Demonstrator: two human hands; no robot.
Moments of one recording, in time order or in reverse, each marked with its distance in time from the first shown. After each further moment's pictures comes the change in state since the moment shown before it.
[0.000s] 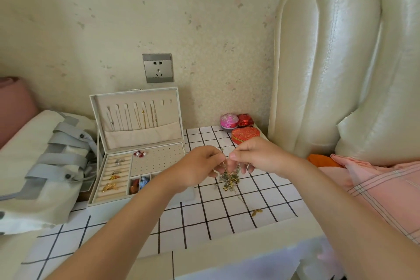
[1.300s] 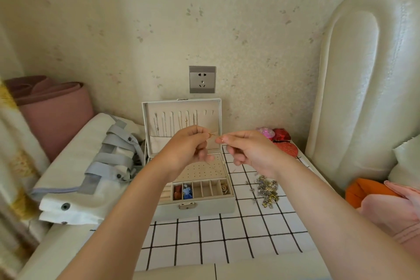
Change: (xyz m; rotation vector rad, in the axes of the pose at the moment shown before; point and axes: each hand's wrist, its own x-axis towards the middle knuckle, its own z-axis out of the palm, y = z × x) left_hand -0.051 0.017 -0.109 -0.432 0.320 -0.003; right_hand 0.065 -0.084 0.065 0.479 0.038 -0.105
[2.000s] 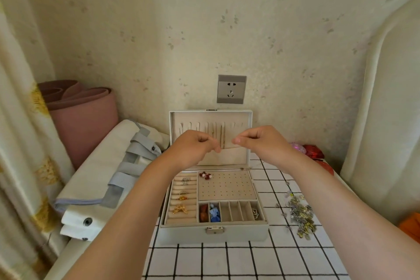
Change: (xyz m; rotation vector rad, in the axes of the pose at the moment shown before) left_hand 0.034 0.006 -0.069 0.549 0.093 0.095; right_hand 0.071 -0.018 0.020 -0.455 0.139 -0.145
